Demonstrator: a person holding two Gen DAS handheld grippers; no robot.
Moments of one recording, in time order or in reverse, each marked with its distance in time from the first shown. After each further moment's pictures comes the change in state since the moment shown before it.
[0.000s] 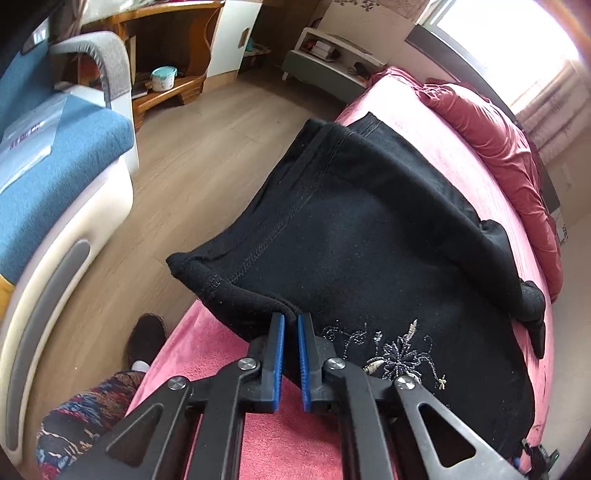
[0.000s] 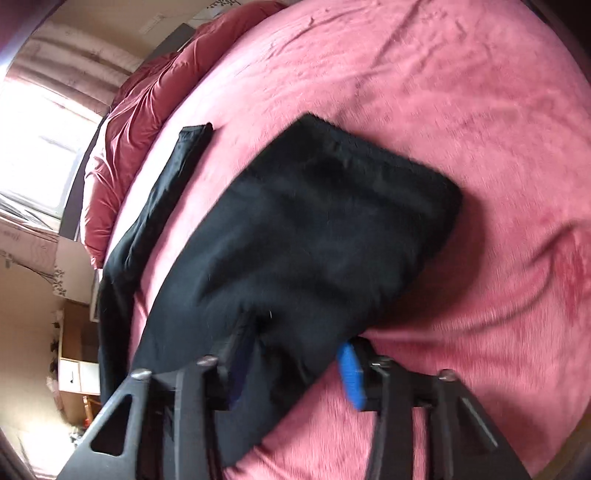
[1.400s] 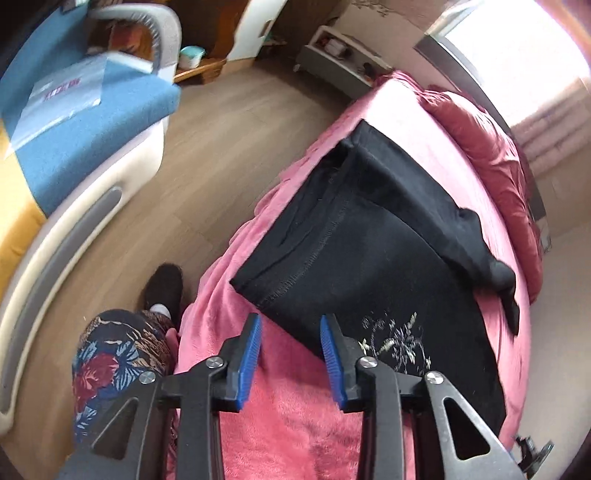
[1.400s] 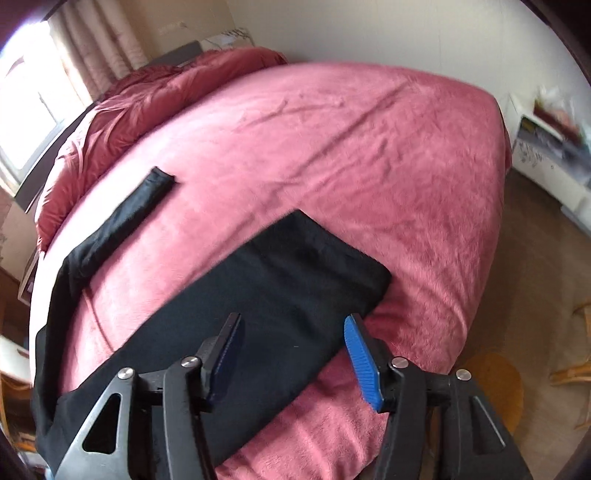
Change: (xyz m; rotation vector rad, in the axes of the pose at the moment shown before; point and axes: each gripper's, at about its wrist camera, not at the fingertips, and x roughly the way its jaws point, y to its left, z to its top) left arm -0.081 0.063 -0.059 -0.114 0.055 -0.061; right arm -0.128 -0.017 -0.002 -0.233 -0.206 -0.299
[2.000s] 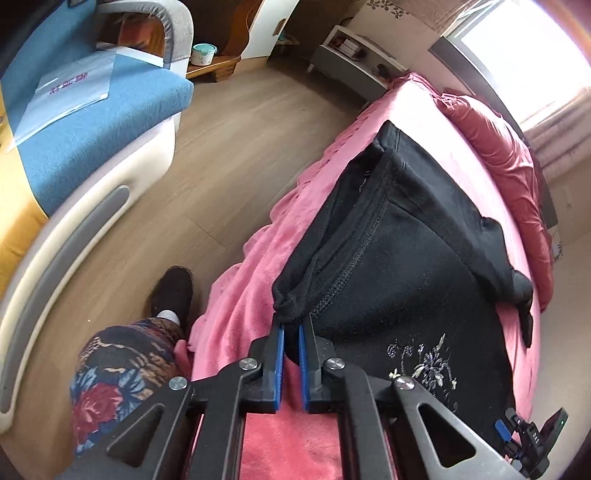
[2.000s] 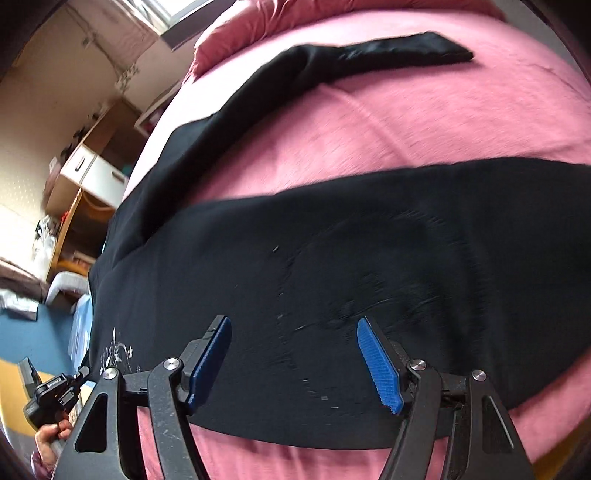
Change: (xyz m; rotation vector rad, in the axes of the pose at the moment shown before) left arm 0.022 0.016 0.003 0.010 -0.016 0.056; right arm 0.034 0.224 -0.147 -0.471 0.385 0.455
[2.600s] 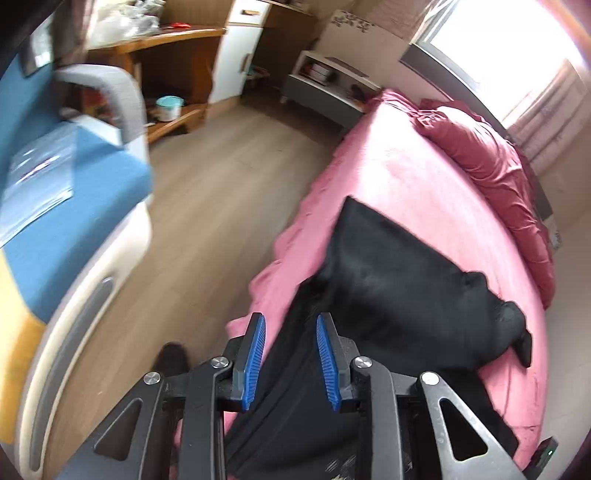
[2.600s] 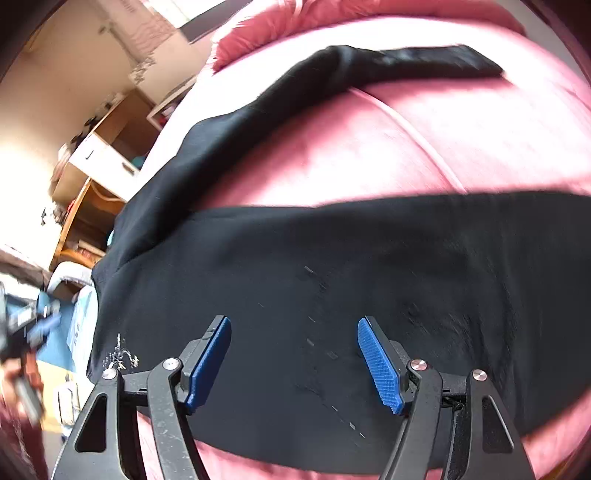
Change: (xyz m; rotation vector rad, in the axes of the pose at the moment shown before) left arm -0.006 -0.071 0.124 0.120 -0.098 -0.020; right arm 0.006 0.014 0.019 -0.078 -0.023 0.019
